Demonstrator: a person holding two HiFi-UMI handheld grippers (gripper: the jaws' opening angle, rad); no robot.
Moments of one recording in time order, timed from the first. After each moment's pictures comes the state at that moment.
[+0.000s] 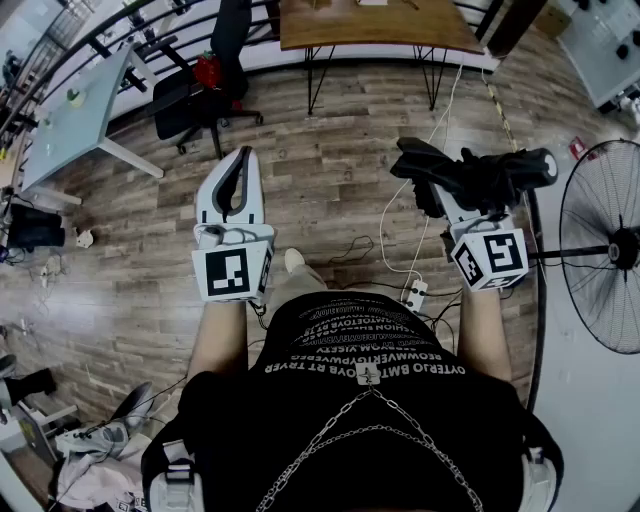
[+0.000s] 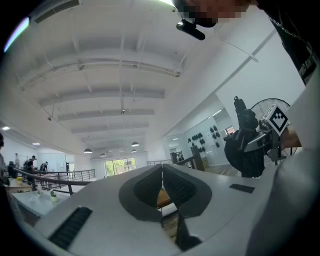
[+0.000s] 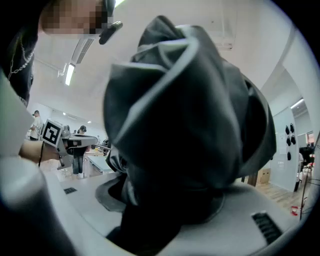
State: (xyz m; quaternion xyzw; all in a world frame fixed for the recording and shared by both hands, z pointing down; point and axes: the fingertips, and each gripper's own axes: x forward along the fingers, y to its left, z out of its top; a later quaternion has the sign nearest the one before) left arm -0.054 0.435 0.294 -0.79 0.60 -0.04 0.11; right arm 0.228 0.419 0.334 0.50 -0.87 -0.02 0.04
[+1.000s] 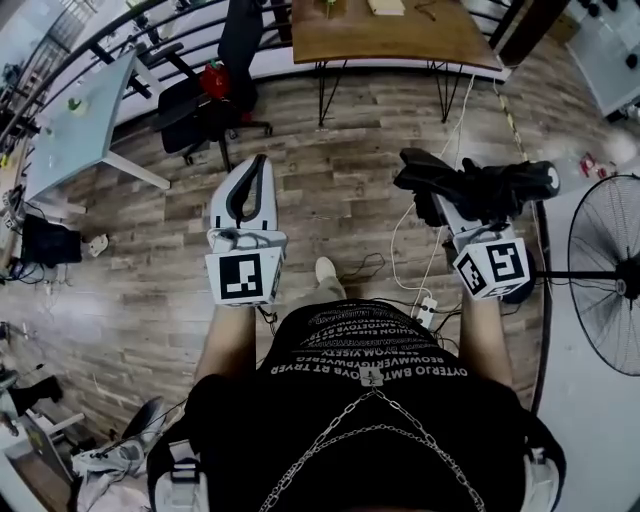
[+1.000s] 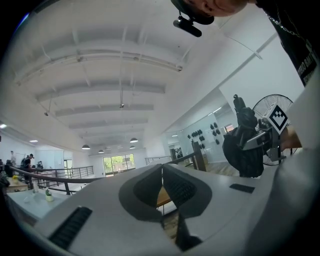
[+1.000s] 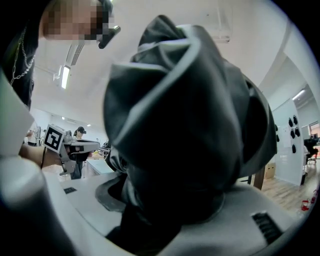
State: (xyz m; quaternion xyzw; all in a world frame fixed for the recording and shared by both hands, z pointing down) left arm -0.091 0.340 0.309 -0.80 0.59 -0.06 0.09; right arm 0.181 0.333 0.343 0.49 -0.87 0.00 0.03
